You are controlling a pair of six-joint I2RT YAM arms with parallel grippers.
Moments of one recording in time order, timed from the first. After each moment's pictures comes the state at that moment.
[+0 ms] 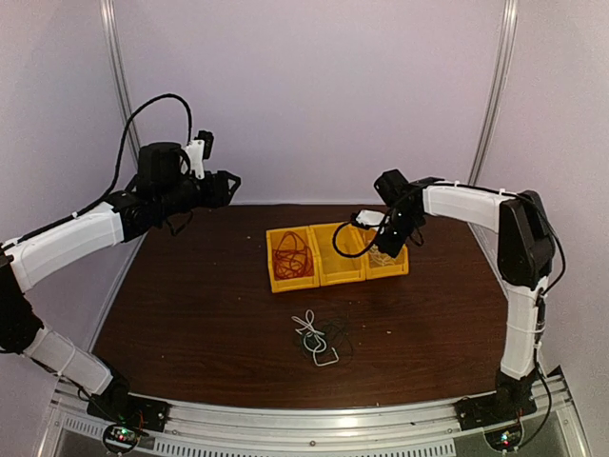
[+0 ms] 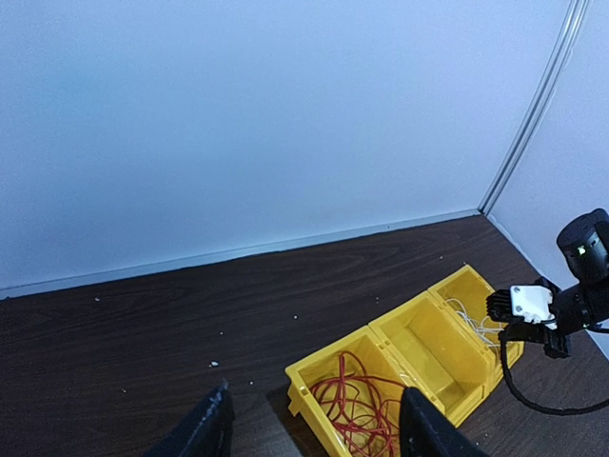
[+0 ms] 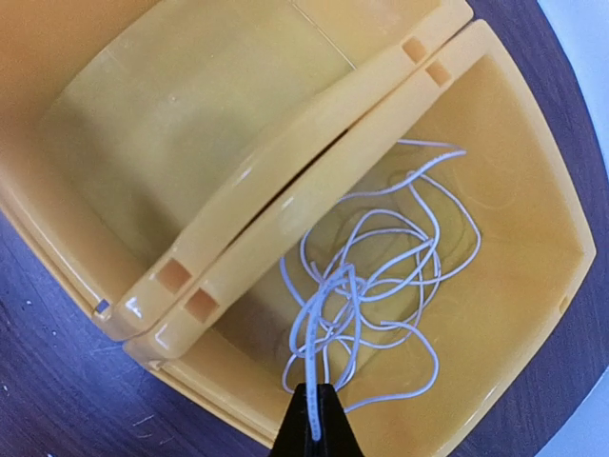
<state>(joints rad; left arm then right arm) -0.52 1.40 1.18 -0.05 -0.02 -0.20 0.47 2.03 1.66 -0.80 0.05 -0.54</state>
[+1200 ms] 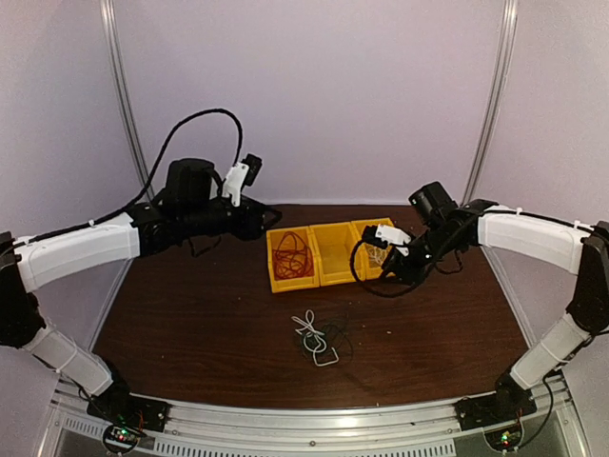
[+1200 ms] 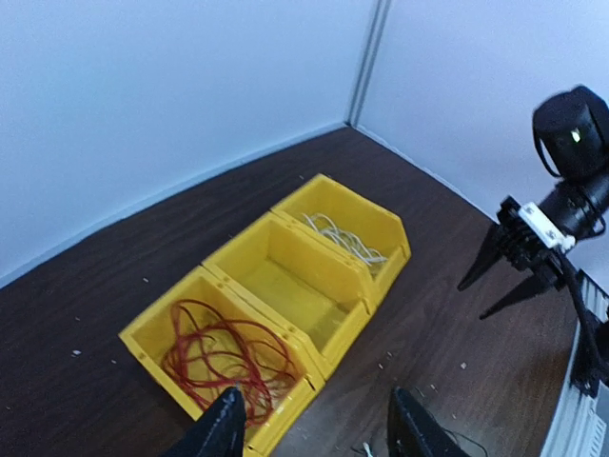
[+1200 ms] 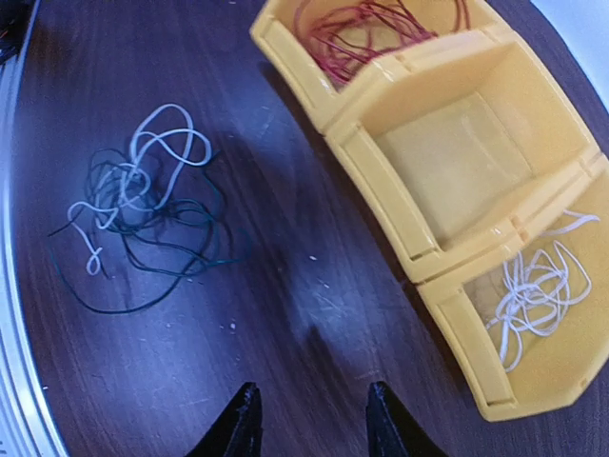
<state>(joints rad) -0.69 1.44 1.18 -0.07 0.14 -0.13 0.51 1.53 1.17 -0.66 -0.36 -0.59</state>
